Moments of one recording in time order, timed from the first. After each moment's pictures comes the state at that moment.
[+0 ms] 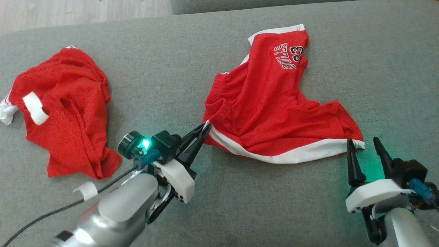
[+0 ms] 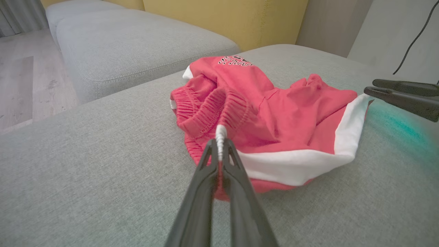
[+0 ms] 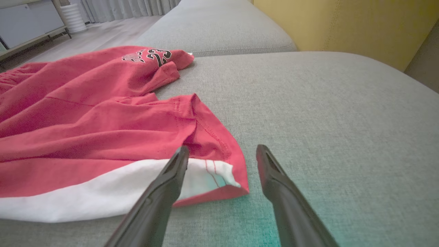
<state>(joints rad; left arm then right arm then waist) -0.67 0.31 -1.13 0.52 -0.70 -0.01 -0.20 -0.13 -0.08 -0.06 0.44 0.08 0.13 -0.21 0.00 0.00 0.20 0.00</state>
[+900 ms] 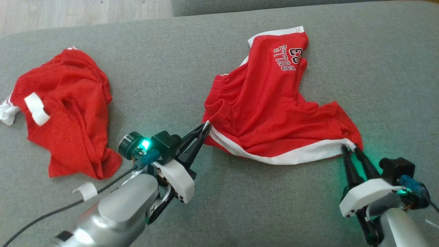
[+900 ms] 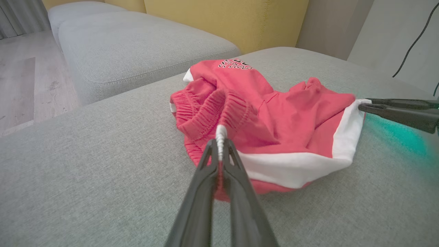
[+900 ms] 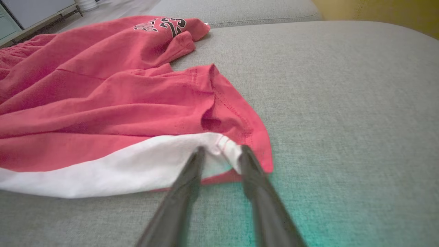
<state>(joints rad) -0.67 0.31 -1.13 0.52 -0.71 -0.01 -0.21 -0.13 -0.12 0.04 0.46 0.17 0.13 -0.11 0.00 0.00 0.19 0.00</state>
